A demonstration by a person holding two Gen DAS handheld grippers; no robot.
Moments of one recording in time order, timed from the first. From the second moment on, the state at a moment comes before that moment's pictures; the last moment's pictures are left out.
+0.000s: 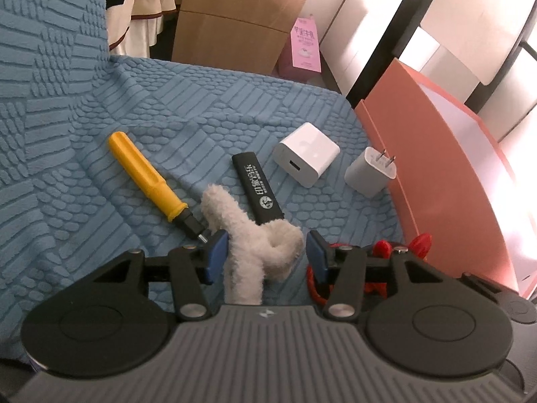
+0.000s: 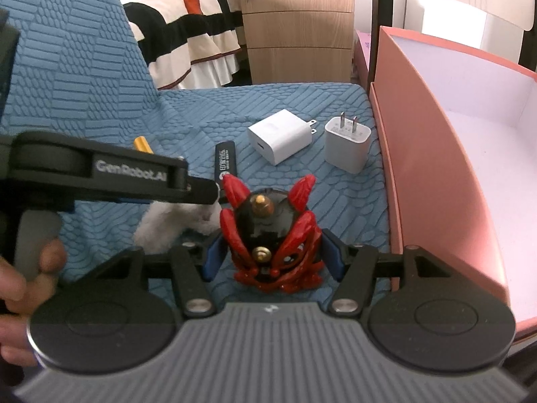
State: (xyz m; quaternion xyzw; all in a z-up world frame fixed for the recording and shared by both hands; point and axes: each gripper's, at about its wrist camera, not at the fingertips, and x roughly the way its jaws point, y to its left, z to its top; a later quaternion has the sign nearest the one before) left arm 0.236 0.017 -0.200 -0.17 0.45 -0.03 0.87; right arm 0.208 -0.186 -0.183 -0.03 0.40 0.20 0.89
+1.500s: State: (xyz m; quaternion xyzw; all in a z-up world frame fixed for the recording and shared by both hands) left arm 0.162 0.030 -0.082 -0.19 0.39 -0.01 0.90; right arm 0.184 -0.198 -0.080 -0.03 0.37 0.23 0.90
